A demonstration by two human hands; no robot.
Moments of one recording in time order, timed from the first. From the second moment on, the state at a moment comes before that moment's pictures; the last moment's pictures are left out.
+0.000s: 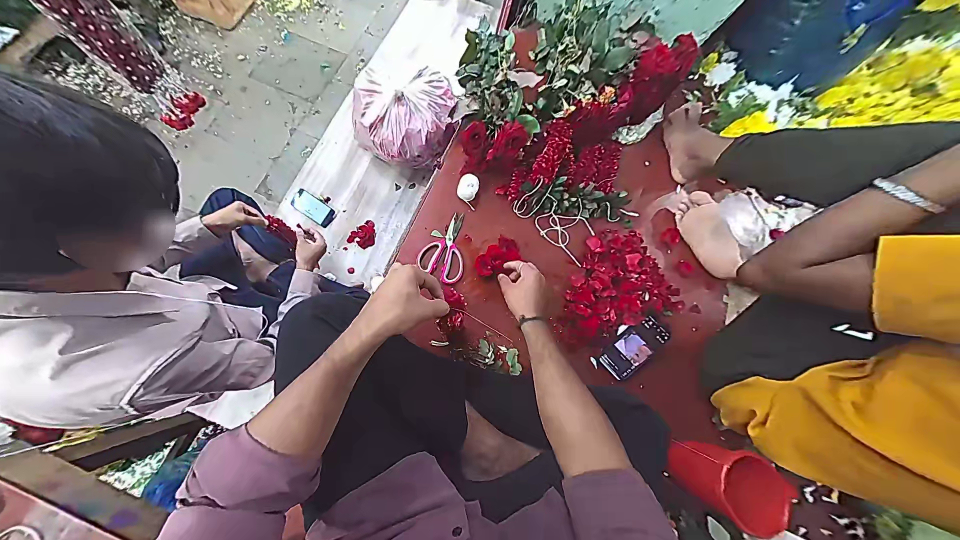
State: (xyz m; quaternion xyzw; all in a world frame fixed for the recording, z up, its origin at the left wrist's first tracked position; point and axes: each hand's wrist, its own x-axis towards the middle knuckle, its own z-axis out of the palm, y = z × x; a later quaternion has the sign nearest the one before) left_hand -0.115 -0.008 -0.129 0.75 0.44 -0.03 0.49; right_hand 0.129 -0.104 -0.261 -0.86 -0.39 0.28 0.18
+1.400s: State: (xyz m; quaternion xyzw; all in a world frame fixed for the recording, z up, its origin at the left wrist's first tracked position) left_hand -0.109 -0.012 -0.121 0.61 0.48 -0.03 0.63; right_hand 0.117 -0.162 -0.198 -0.66 -0.22 0.48 0.53
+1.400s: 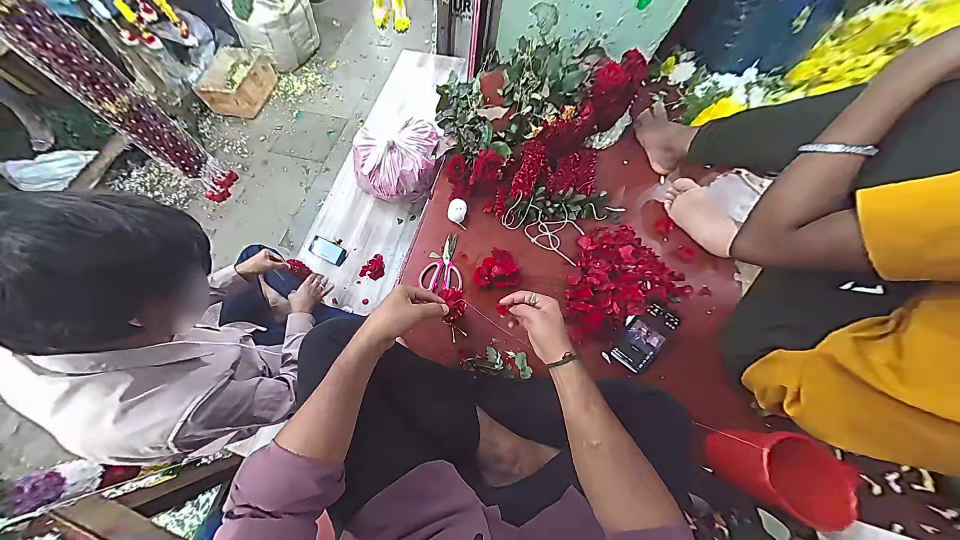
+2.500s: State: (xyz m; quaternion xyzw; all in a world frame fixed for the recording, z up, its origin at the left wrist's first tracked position) left_hand -0.102 -0.030 -0.127 0.69 0.39 -0.07 0.61; right_hand 0.039 -0.164 -0.153 -0.66 -0.16 0.48 0.55
